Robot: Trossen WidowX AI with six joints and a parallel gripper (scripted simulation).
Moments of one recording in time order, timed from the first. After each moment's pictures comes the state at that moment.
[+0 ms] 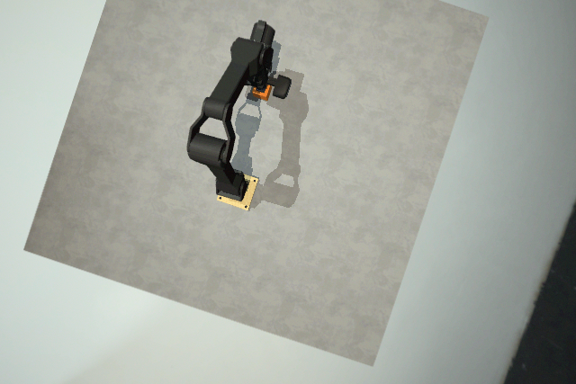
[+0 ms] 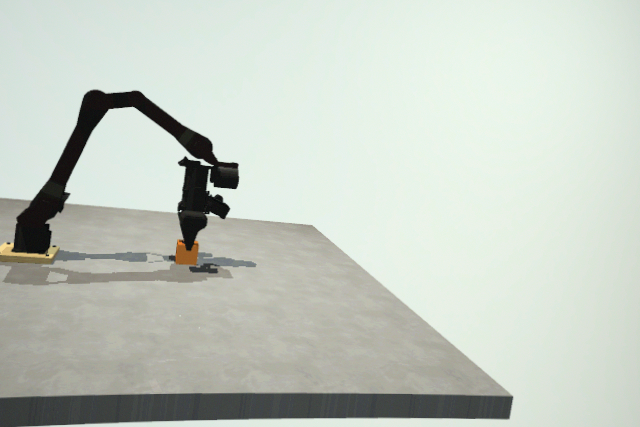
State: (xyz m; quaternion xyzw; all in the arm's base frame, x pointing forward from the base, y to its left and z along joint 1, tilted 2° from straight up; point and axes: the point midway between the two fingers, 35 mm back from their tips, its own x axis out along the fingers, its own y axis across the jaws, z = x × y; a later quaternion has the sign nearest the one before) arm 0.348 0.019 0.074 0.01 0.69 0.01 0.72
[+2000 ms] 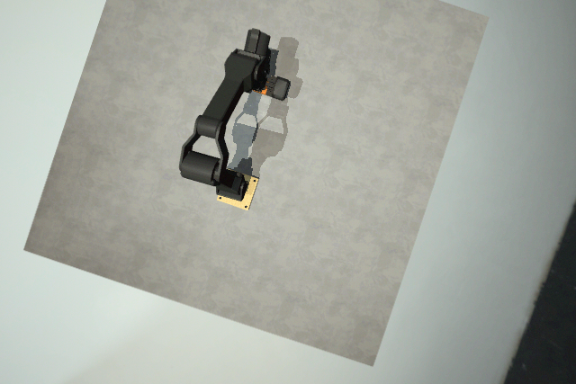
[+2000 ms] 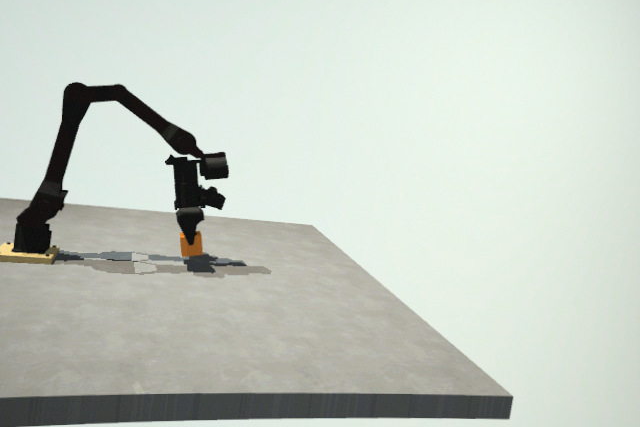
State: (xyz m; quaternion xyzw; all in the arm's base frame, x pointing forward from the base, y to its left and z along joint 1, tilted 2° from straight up) arm 0.348 0.020 0.084 0.01 0.62 0.01 0.78
